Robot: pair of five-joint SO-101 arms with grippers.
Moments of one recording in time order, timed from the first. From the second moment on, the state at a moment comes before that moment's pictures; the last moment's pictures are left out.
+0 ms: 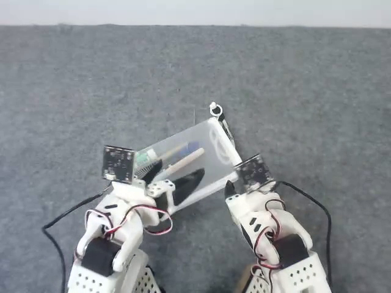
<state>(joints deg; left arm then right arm) 15.5 -103.5 85.1 63.3 20.1 -26.5 -102.8 95.2 55.7 1.5</state>
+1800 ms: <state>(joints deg) 11.5 -103.5 97.2 71.3 11.4 -22.2 -102.8 95.2 74.7 -6.4</state>
